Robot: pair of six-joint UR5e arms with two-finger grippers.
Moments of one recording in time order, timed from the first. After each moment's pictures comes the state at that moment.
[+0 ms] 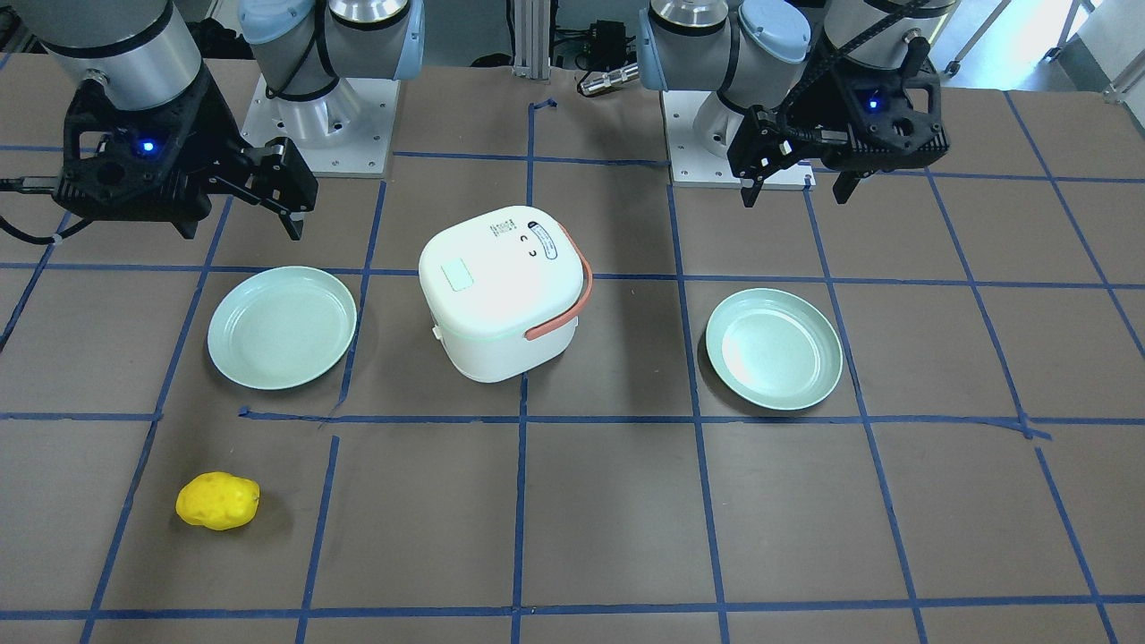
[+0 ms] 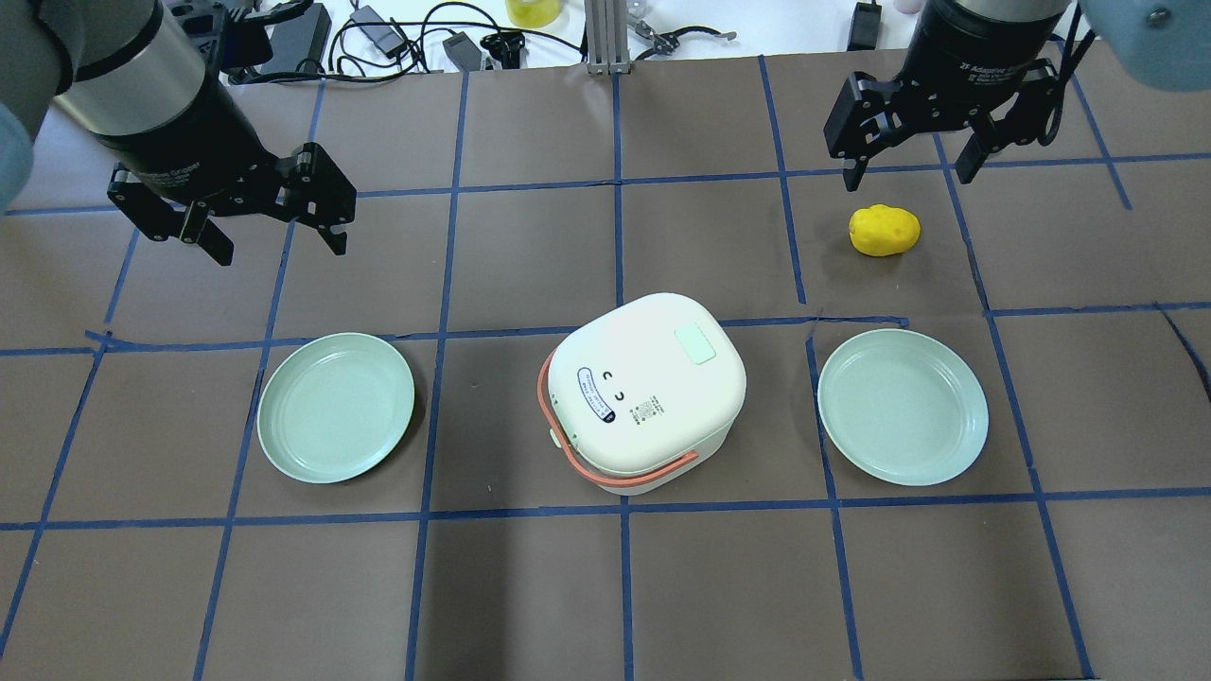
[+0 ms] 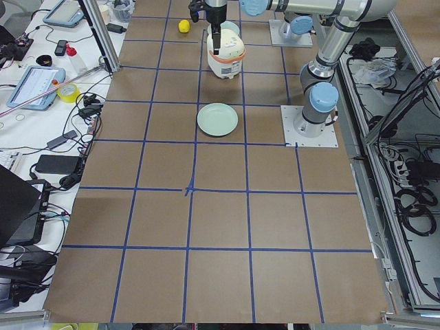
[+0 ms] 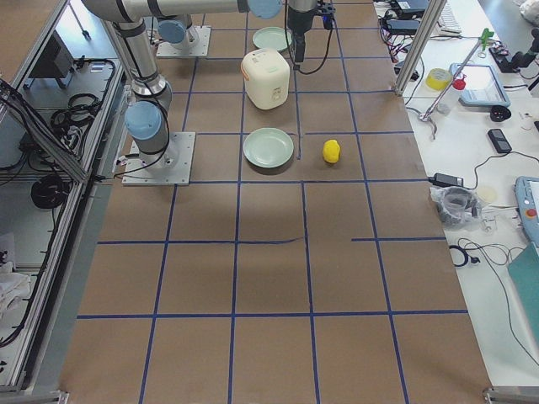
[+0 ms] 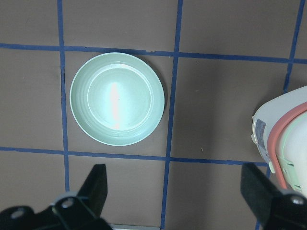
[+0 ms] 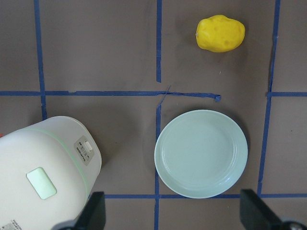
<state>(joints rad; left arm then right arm) -1.55 -1.49 -1.59 -1.62 1.59 -0.05 1.57 -1.51 1.45 -1.49 -1.58 -0.02</state>
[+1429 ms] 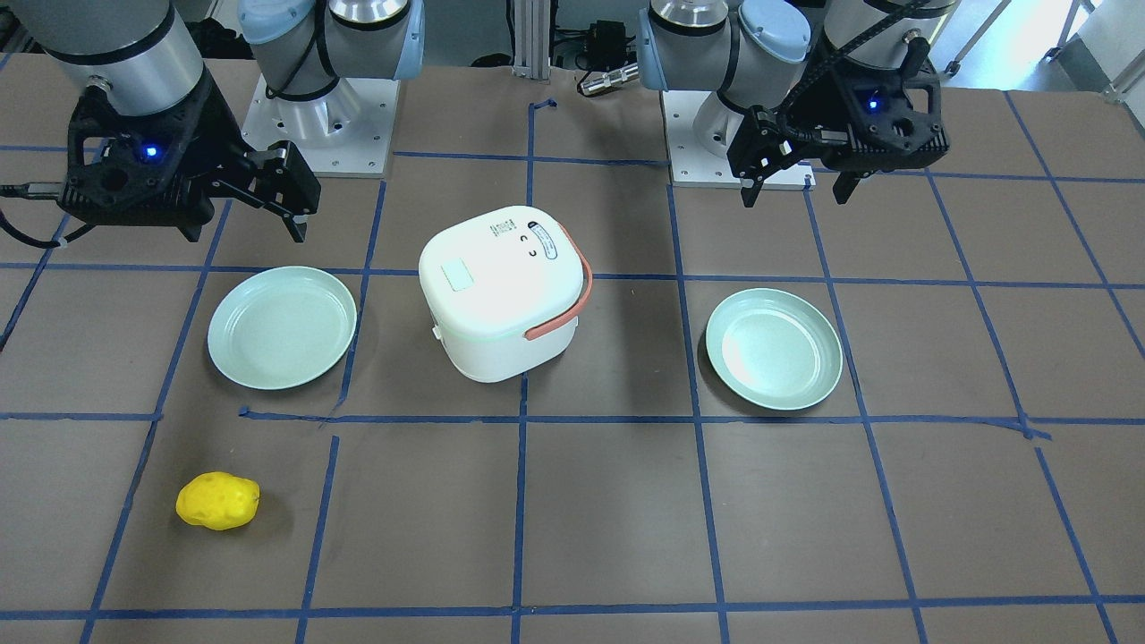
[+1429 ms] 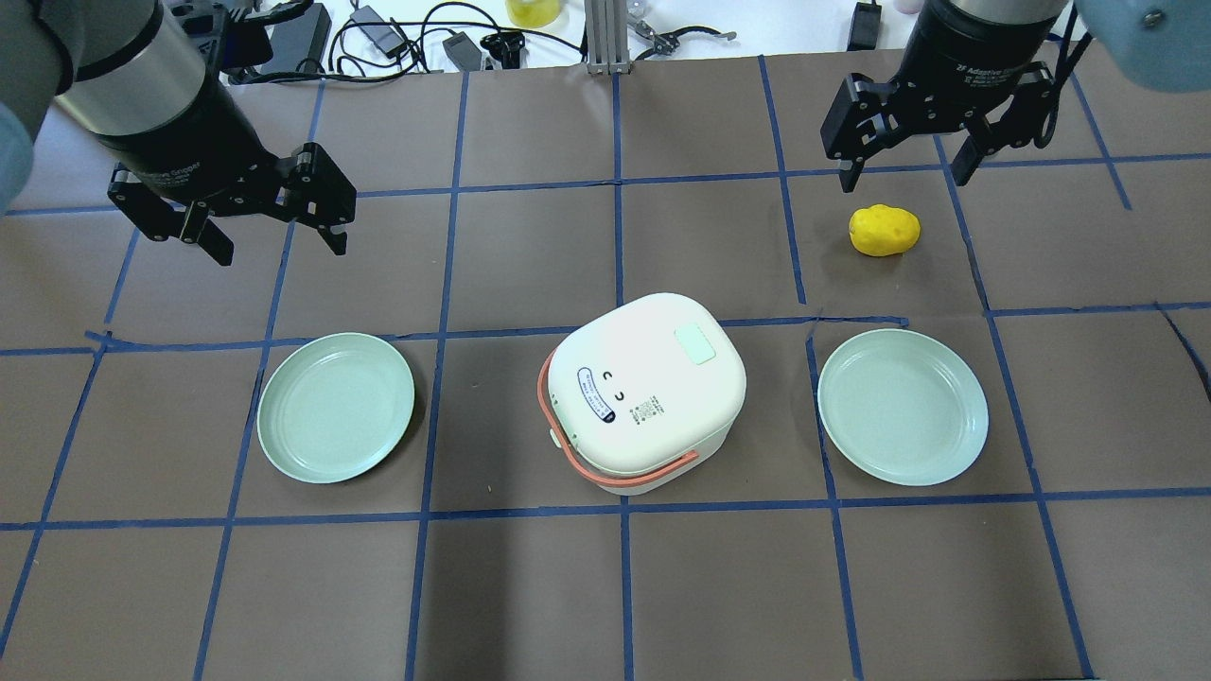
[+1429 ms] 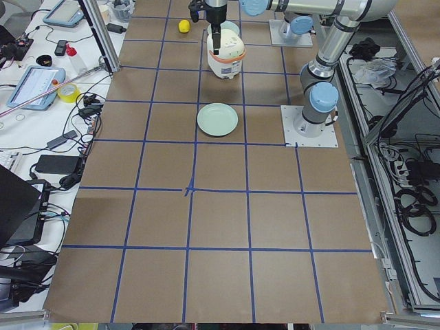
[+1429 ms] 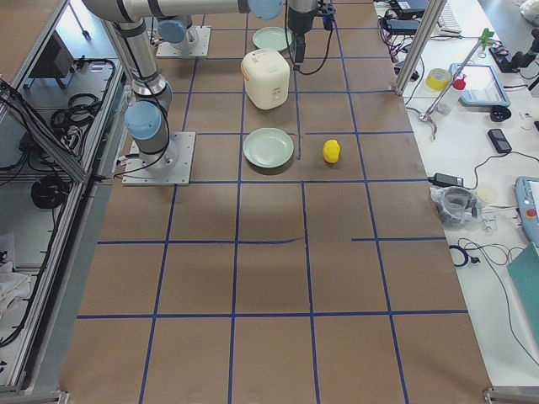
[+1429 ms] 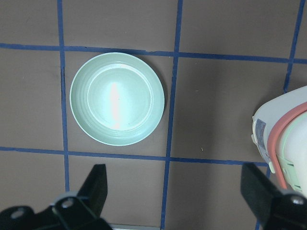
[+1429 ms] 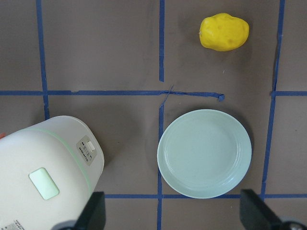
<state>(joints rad) -1.55 -1.49 -1.59 -1.62 1.59 -0.05 1.57 -1.51 1.45 -1.49 -1.57 -0.02</state>
